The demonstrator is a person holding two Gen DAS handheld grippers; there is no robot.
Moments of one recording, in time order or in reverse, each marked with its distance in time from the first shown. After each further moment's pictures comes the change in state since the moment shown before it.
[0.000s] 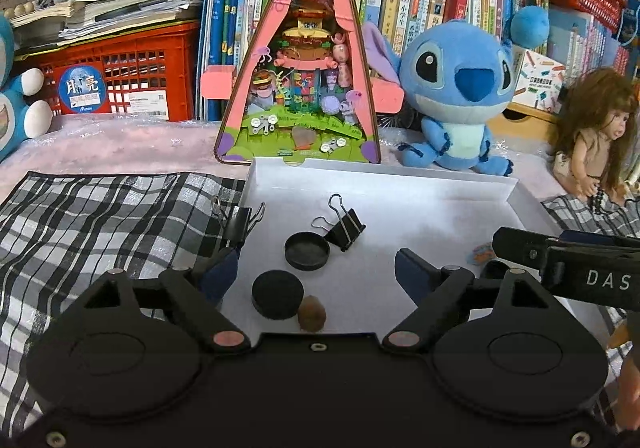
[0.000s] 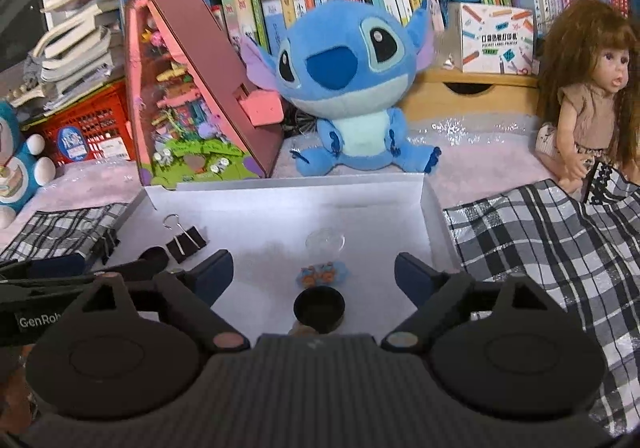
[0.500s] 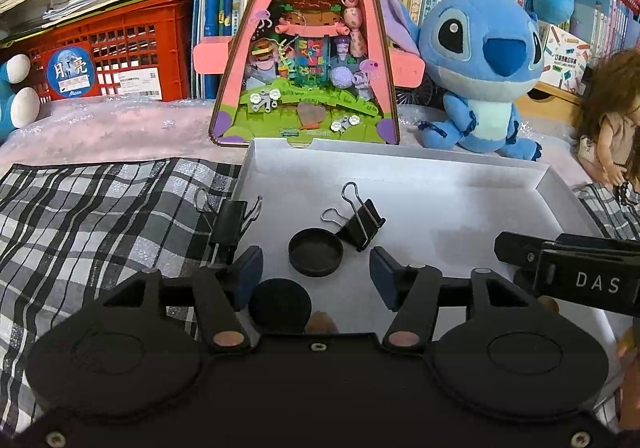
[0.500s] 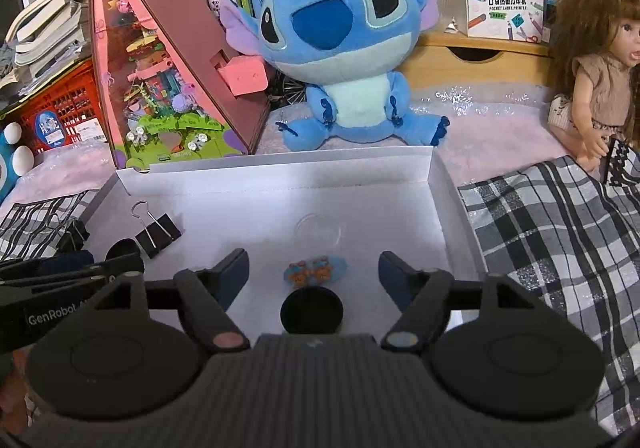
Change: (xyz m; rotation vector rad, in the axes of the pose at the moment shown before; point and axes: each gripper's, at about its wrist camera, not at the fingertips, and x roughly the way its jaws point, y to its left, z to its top) left arm 0.045 0.001 0.006 0.004 0.068 0.034; right arm 0.041 -0.002 0.001 0.018 0.089 -0.027
